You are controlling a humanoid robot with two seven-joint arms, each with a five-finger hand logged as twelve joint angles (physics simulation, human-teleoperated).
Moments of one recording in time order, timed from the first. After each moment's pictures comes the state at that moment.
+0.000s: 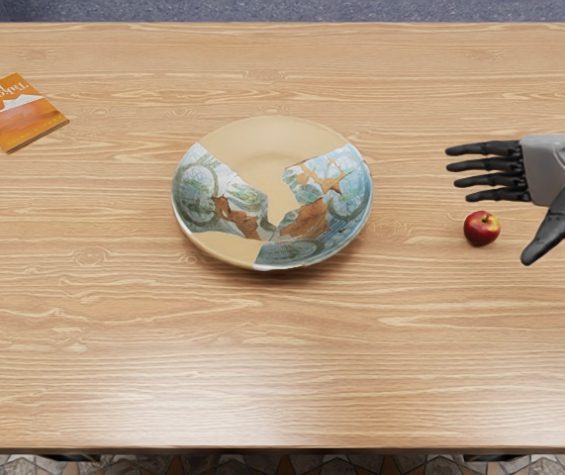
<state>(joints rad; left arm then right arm) -0.04 0.00 0.37 -0.17 0.09 -0.19 0.15 1.01 -1.20 0.42 1.51 -0.05 0.61 -0.35</state>
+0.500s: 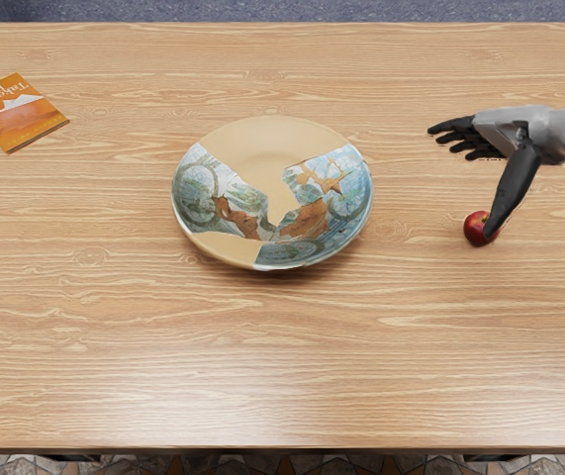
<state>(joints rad) -0.04 0.00 0.37 -0.17 0.09 -0.19 0.15 1.17 -0.94 0.41 1.51 -0.59 0.34 -0.56</state>
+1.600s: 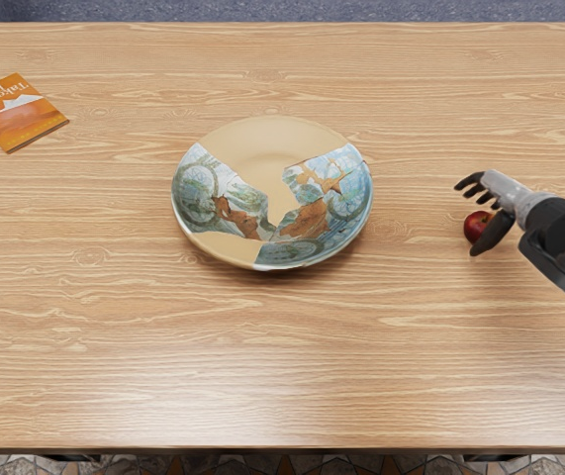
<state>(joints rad) -0.04 0.00 0.37 -0.17 0.09 -0.19 0.15 0.88 -0.74 0.31 1.46 -1.07 -0.23 -0.61</state>
